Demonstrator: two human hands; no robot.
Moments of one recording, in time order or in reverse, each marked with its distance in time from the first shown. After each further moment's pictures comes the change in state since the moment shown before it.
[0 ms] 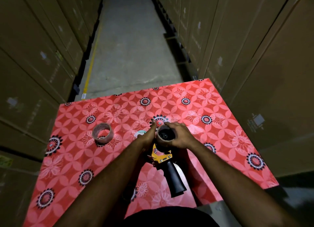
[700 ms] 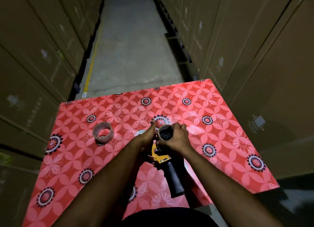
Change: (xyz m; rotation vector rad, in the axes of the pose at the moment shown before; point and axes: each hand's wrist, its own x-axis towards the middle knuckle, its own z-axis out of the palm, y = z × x) left_hand 0.008 -0.001 -0.009 -0.045 -0.045 0.017; right_hand -0.004 -0.011 0.027 0.120 0.210 0.233
